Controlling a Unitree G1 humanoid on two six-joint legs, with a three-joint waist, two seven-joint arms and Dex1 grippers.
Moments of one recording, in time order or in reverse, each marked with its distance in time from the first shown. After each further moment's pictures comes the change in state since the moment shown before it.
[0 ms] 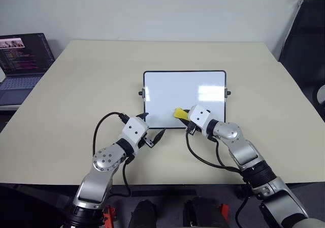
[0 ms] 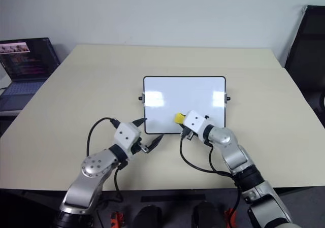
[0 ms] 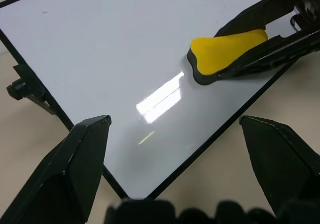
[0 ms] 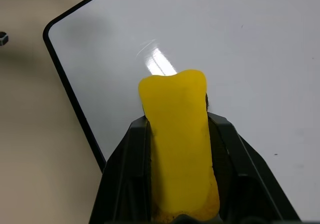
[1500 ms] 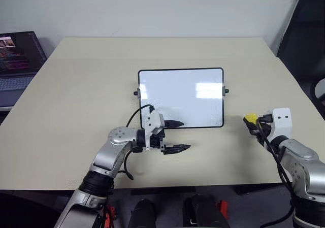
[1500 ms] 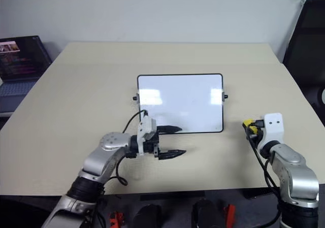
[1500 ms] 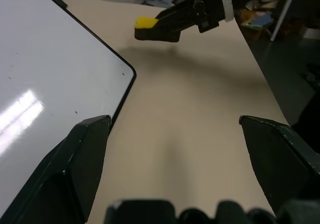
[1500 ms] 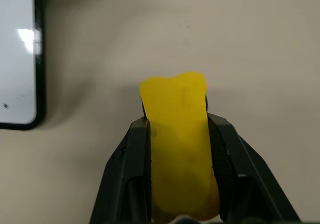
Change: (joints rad) left arm -0.324 0.018 -0.129 0.351 -0.285 -0.013 -0.653; right arm 0.379 -0.105 -0.659 -0.544 0.398 0.778 -0.263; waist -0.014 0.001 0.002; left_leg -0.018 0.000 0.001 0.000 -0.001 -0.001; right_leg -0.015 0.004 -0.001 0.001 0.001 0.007
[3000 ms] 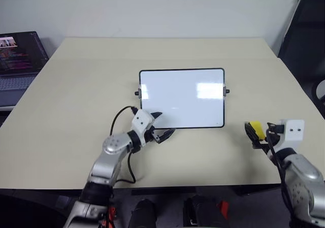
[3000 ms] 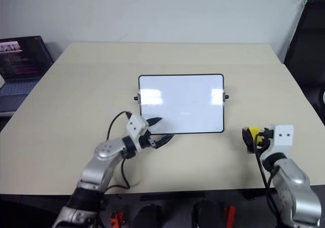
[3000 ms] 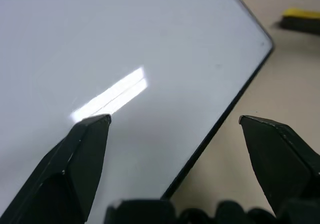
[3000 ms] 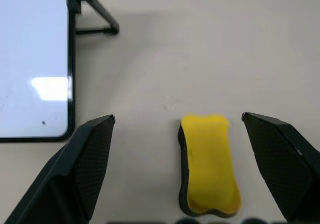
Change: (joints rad) left arm 0.188 -0.131 0.137 -0.066 0.193 -0.066 0.541; right arm 0.242 0.166 -0.059 -0.135 0.072 -0.388 -0.012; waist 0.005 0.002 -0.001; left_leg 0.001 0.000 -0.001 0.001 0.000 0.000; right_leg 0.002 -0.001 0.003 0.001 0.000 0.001
